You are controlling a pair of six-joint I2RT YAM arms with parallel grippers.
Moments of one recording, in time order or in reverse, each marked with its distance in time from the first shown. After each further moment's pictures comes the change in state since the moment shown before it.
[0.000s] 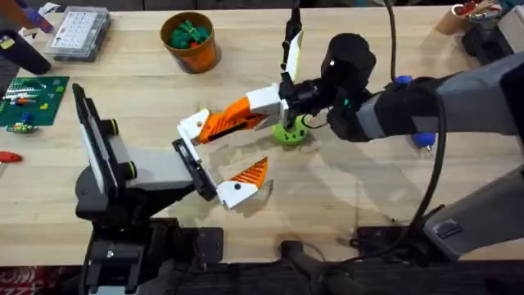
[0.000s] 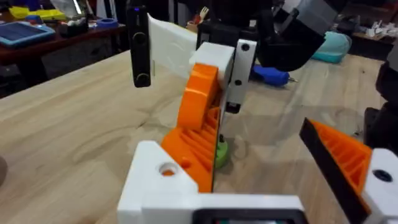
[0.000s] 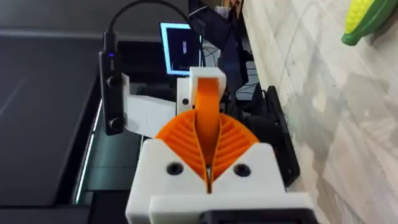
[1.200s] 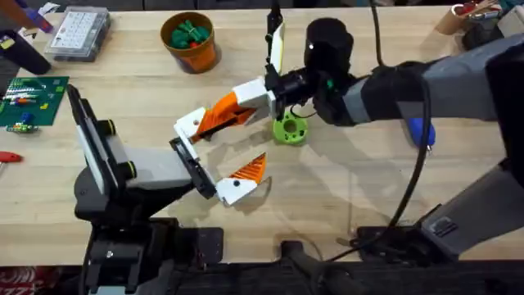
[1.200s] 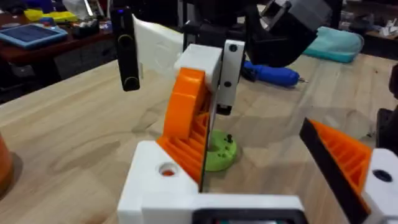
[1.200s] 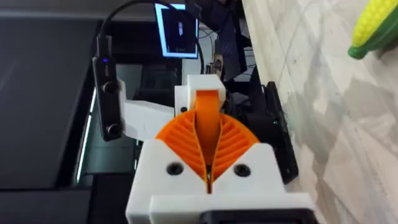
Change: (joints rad) left arm 0.006 0.000 0.000 0.004 -0.029 0.012; right arm 0.026 0.063 0.162 -0.200 -0.067 -0.090
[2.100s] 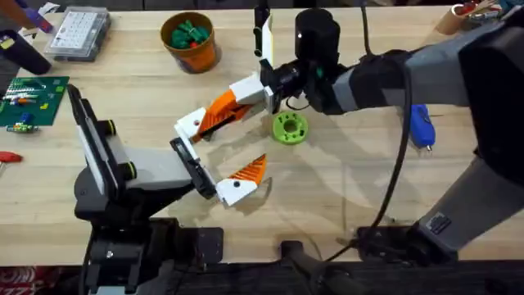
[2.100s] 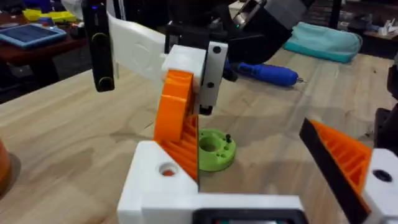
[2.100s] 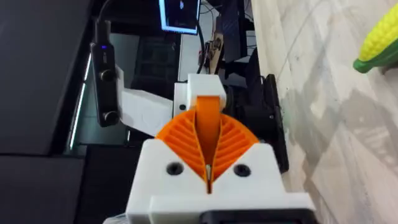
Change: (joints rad) left arm 0.001 0.000 0.001 -0.003 0.008 0.003; right arm -0.007 0.083 0.119 -0.064 -0.120 -0.103
